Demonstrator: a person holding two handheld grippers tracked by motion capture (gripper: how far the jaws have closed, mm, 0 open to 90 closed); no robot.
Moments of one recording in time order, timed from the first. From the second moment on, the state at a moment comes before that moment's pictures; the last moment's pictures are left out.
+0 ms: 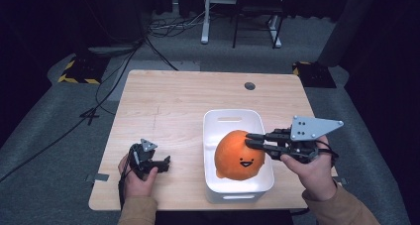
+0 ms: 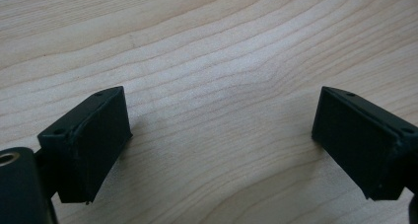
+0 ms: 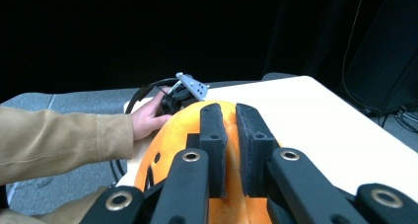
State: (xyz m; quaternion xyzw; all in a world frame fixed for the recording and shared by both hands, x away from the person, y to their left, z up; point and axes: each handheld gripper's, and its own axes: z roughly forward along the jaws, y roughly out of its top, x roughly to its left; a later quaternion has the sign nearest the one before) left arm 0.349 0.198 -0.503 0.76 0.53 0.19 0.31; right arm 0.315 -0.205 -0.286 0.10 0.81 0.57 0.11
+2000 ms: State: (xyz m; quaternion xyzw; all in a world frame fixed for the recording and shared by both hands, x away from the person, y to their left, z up) left arm 0.349 0.198 -0.503 0.76 0.53 0.19 0.31; right arm 0.329 -0.195 -0.359 0.17 0.85 0.50 0.03
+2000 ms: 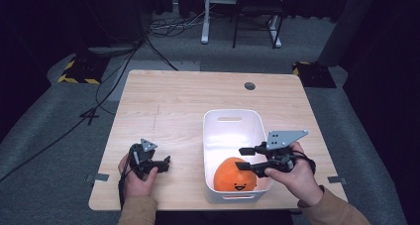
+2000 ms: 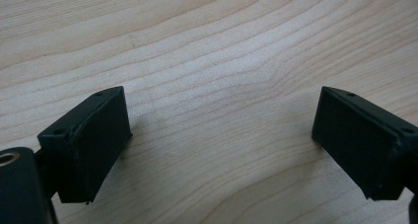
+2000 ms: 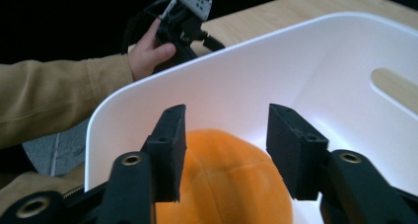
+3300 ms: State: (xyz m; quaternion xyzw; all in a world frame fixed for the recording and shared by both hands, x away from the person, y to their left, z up) left arm 0.349 0.198 -0.503 0.76 0.53 0.19 0.31; right arm 0.399 -0.296 -0.348 0.34 0.79 0.47 0.19
